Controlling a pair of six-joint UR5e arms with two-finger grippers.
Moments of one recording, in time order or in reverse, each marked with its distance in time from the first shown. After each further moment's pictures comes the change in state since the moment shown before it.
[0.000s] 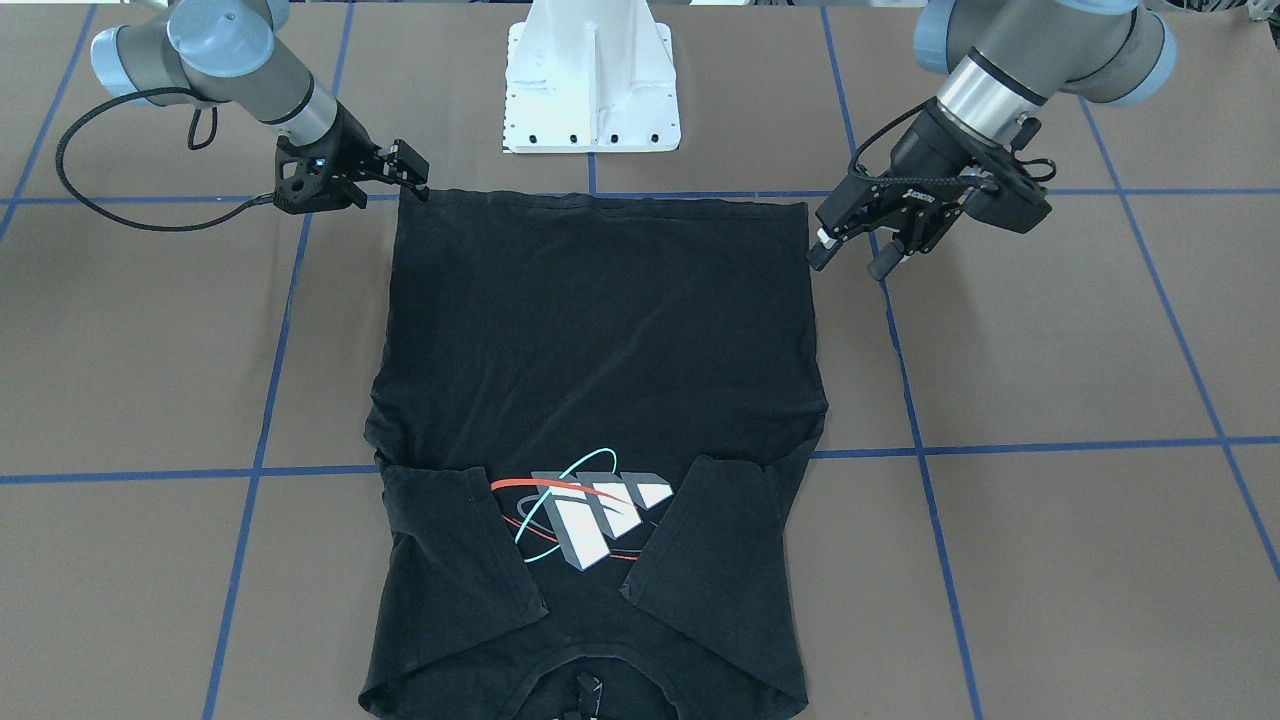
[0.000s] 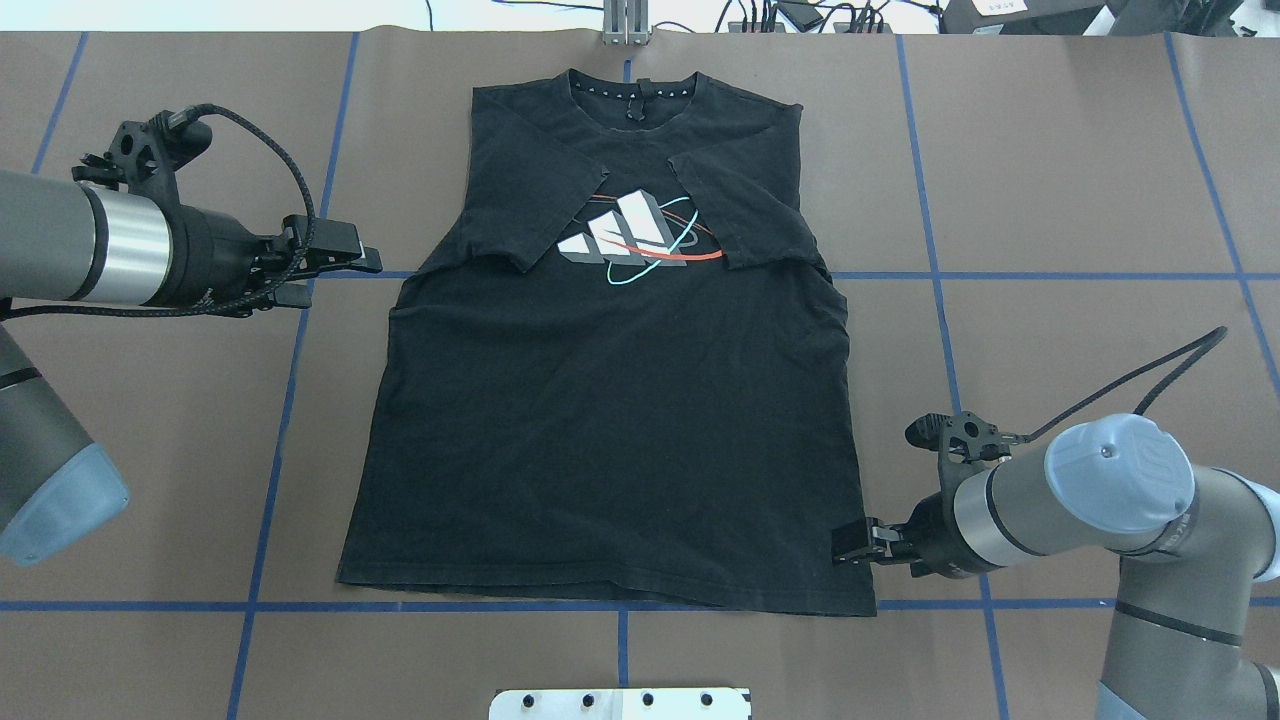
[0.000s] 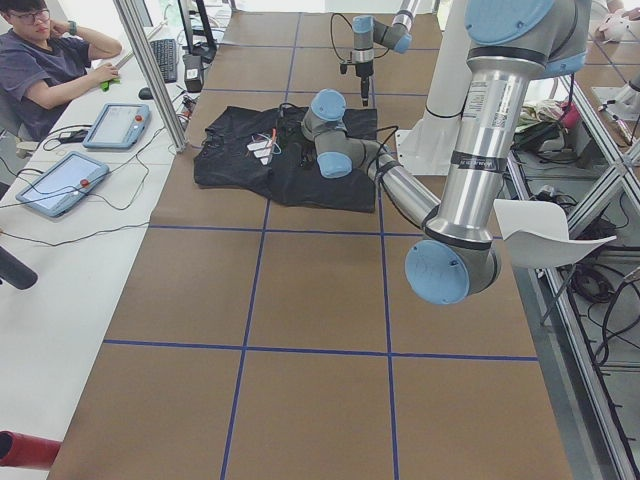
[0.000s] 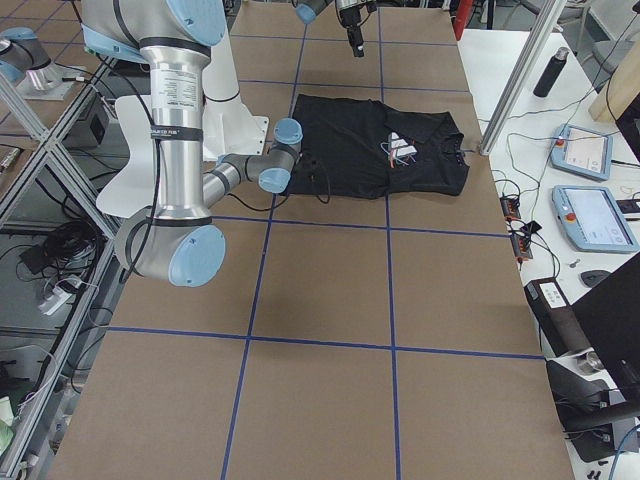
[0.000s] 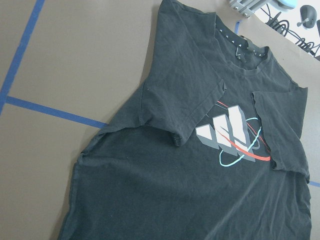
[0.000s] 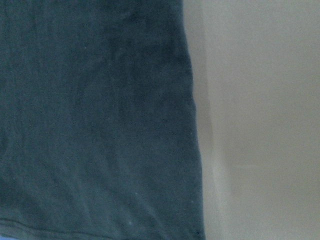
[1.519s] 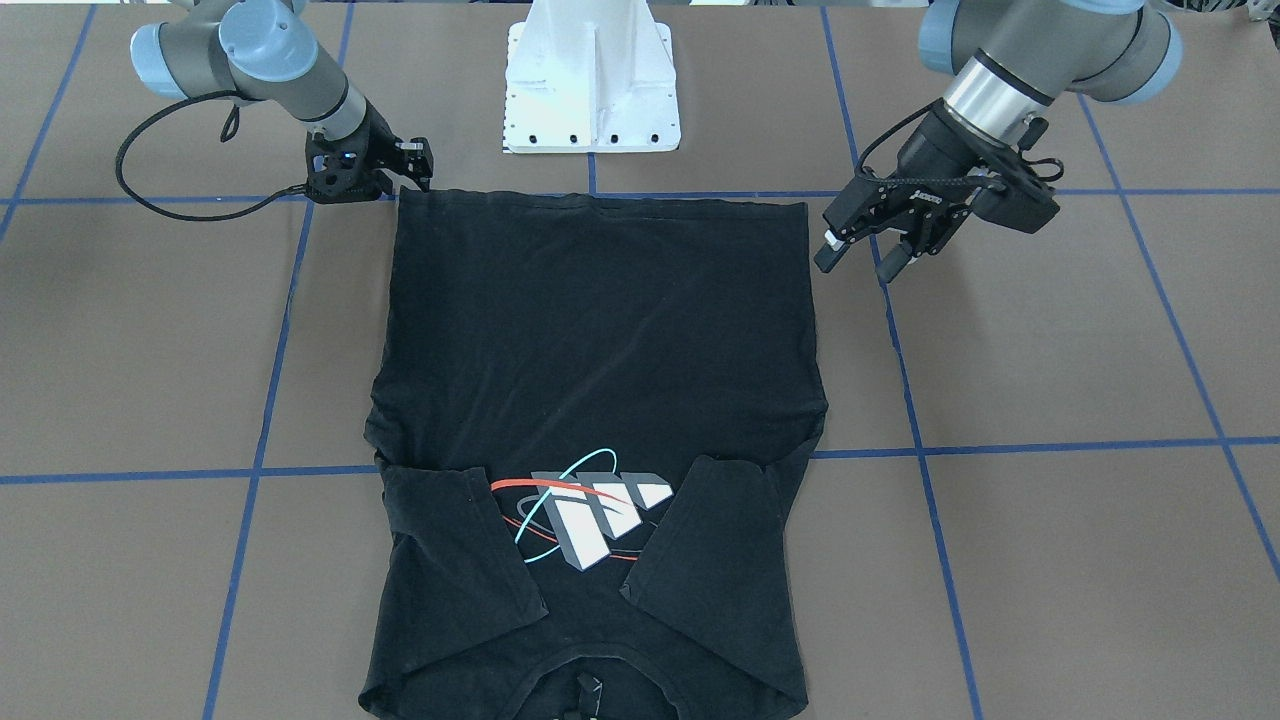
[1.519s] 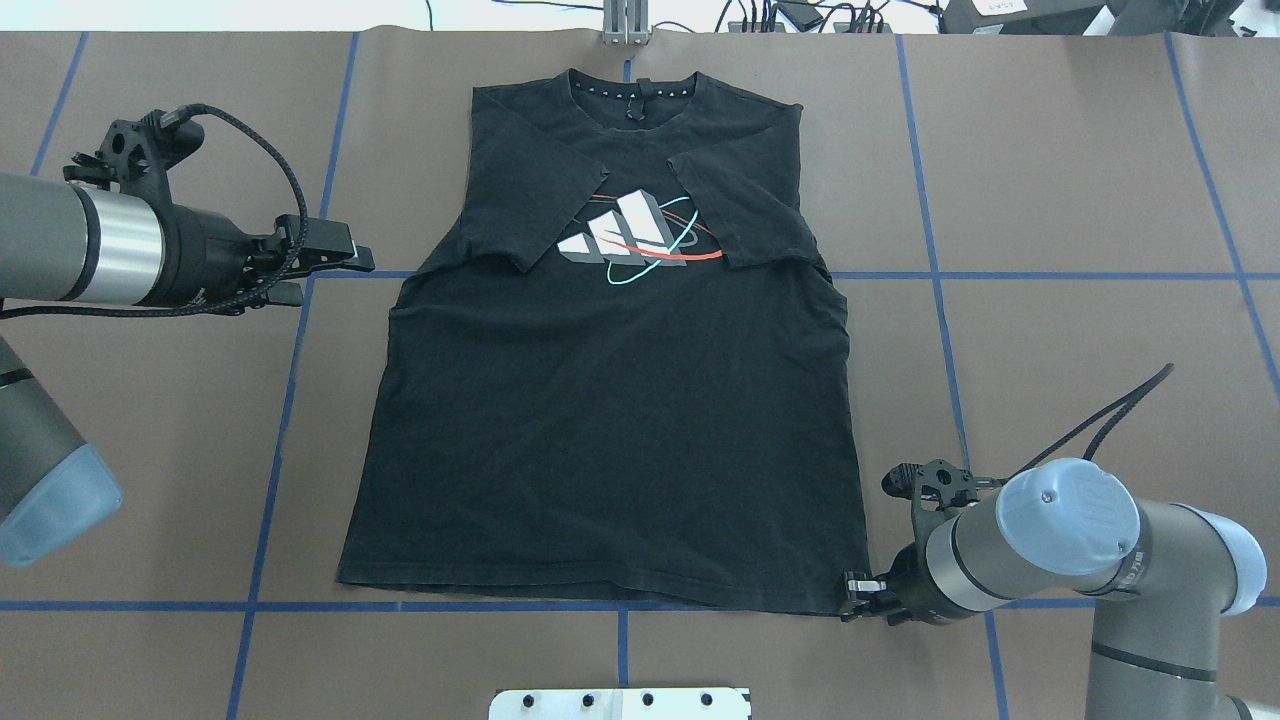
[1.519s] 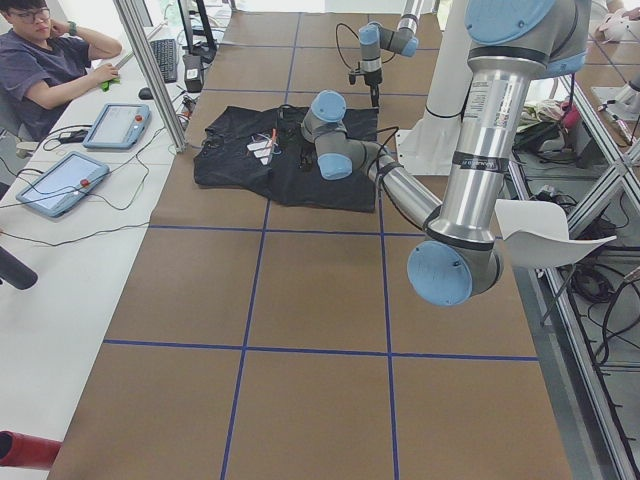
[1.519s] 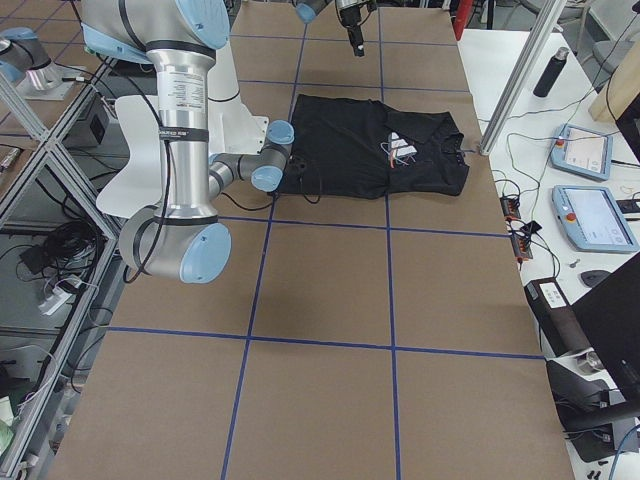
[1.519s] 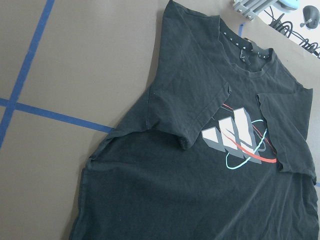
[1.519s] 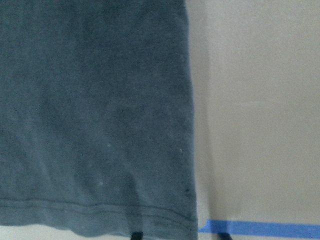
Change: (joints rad) left arm -0.003 0.009 -0.005 0.000 0.010 0.007; right arm -0.073 0.017 -0.014 -0.083 -0.003 0.004
